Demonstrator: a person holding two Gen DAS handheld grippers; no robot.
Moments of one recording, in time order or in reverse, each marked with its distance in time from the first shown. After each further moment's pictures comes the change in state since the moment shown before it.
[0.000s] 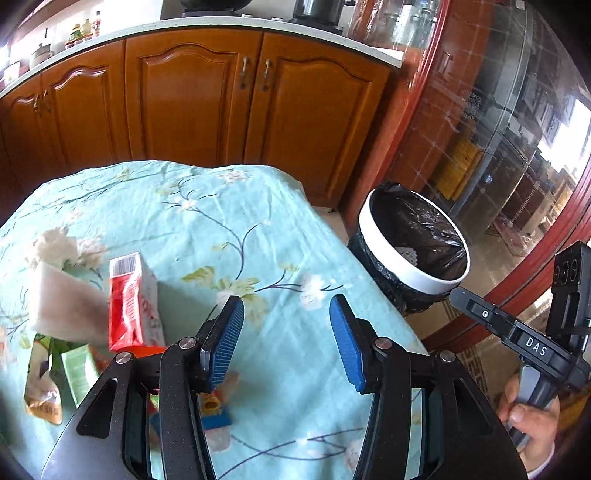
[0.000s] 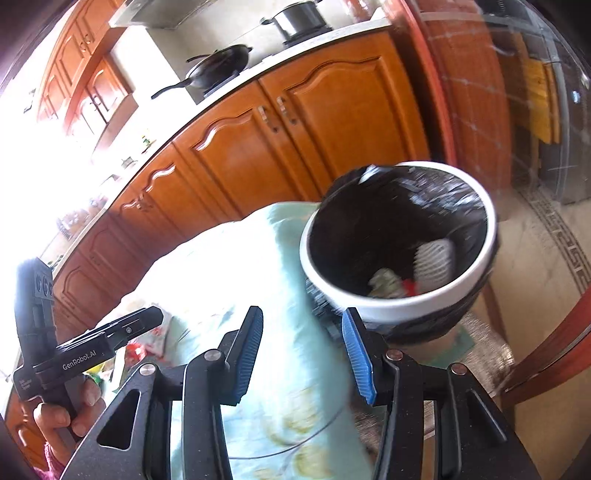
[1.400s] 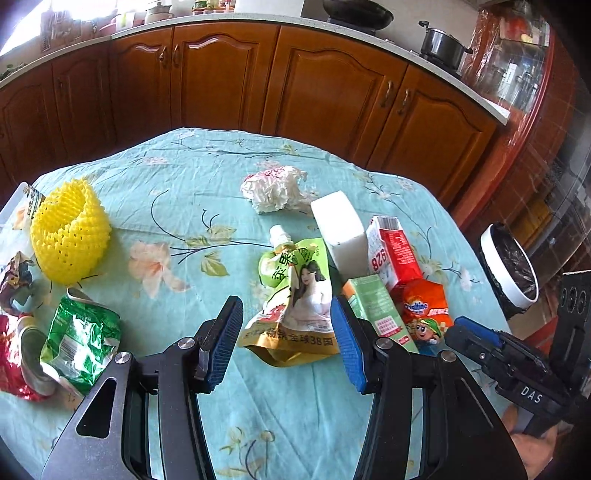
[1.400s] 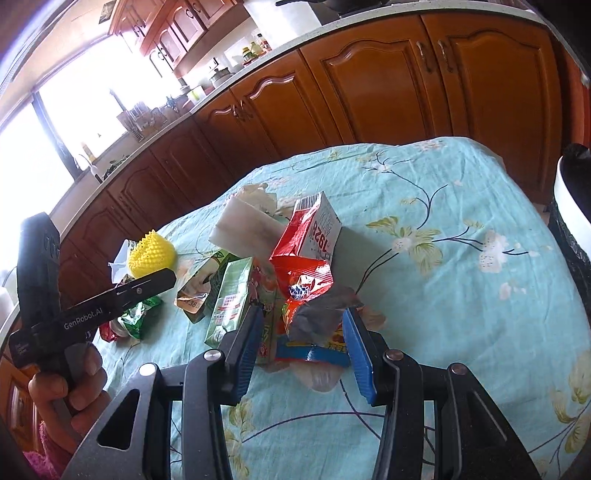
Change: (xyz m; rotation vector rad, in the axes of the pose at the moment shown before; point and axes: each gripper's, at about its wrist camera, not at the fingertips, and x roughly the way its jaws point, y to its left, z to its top) left arm -0.078 0.178 -0.069 -0.255 -0.038 0.242; right arm 0.085 0.187 -0.078 -0.271 0.217 0.233
